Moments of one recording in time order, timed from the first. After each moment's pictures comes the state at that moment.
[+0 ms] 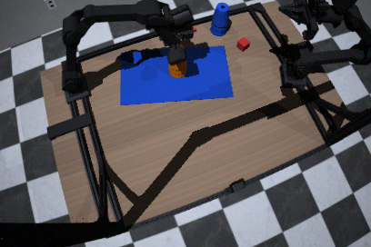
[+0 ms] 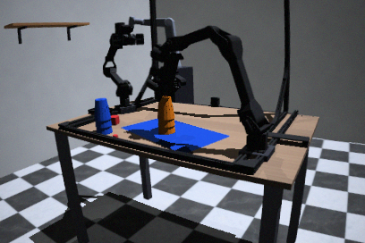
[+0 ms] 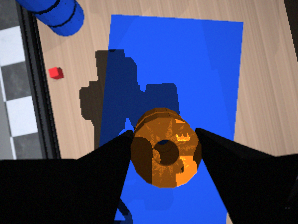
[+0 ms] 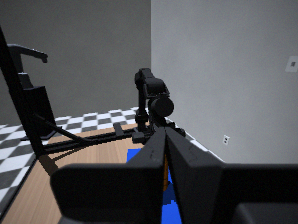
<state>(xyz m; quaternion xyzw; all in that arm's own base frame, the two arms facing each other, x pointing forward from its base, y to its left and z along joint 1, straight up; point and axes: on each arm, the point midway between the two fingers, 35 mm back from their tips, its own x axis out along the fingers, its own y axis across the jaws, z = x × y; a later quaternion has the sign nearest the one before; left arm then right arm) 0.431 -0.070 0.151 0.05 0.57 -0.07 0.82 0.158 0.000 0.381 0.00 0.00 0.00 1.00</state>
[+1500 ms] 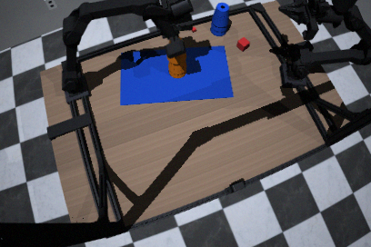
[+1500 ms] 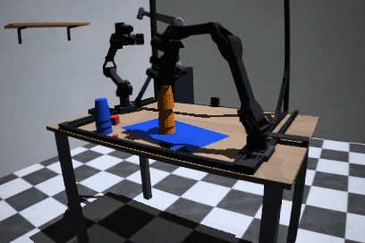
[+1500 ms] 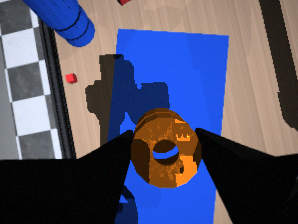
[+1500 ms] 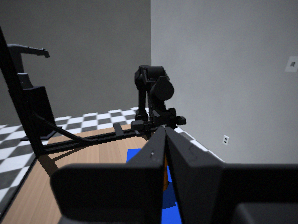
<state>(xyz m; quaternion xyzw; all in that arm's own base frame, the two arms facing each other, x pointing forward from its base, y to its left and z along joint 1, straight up) 0.427 -0.070 0.198 0.05 0.57 -0.07 0.82 0.157 0.000 0.381 0.00 0.00 0.00 1.00</state>
